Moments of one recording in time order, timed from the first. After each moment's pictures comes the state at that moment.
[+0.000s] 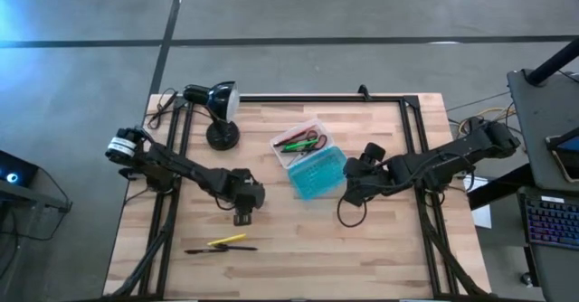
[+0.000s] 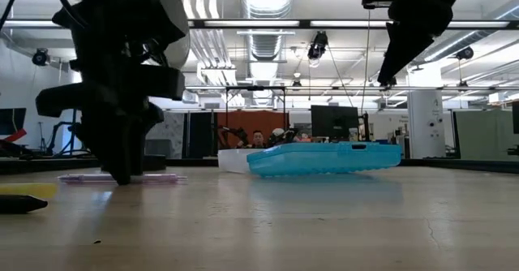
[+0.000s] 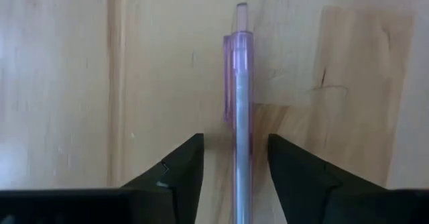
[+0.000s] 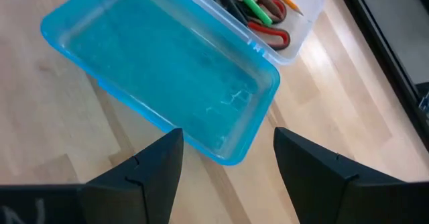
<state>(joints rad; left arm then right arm) -0.22 1.59 0.81 -0.49 -0.11 -0.30 0.29 1.36 1.02 -0.93 0.57 0.64</state>
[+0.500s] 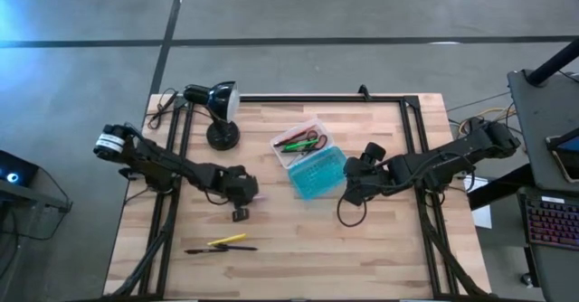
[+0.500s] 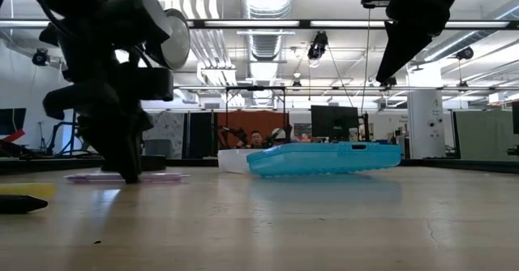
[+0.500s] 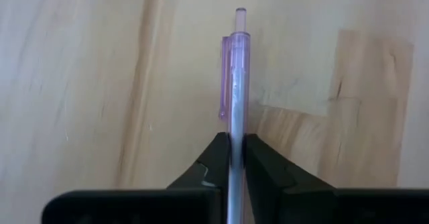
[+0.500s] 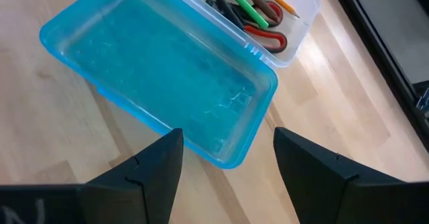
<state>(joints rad) -0.17 1.60 0.63 -0.30 -0.09 -0.36 0.29 1.36 1.02 -0.93 0.58 0.65</state>
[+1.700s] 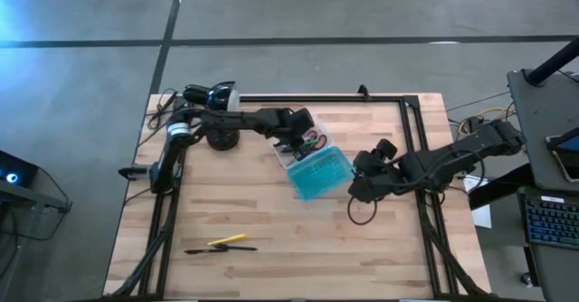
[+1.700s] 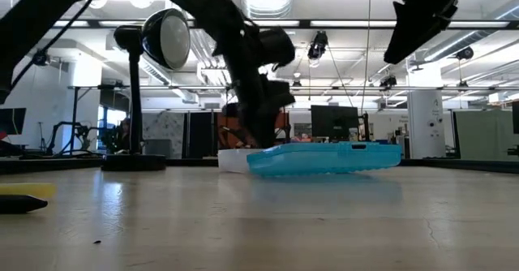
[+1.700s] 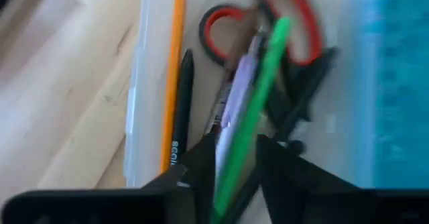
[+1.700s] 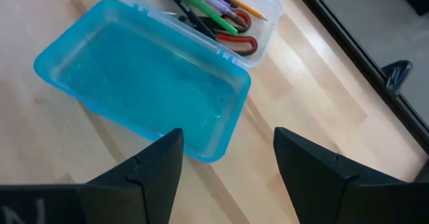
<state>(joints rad) 0.29 2.05 1.60 -0.64 -0.14 -0.24 0.34 1.28 1.05 -1.06 0.65 0.82</state>
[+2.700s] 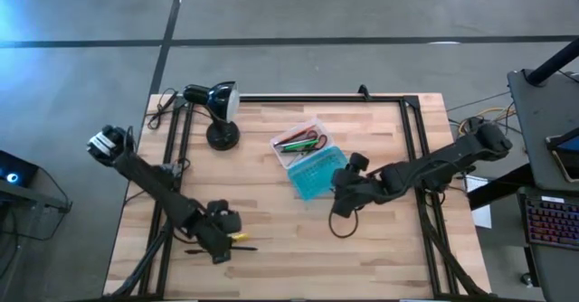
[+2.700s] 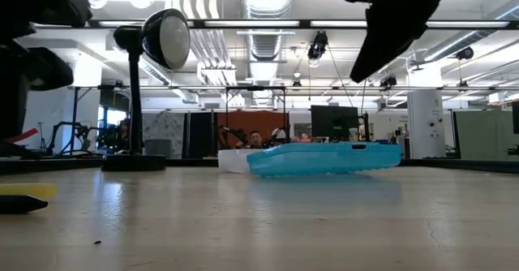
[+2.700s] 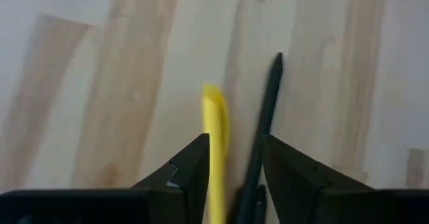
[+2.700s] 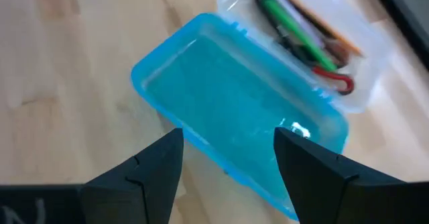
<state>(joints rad) -0.70 1.43 0.81 -0.51 -0.20 -0.89 0.34 1.46 1.03 -0.68 0.53 0.57</state>
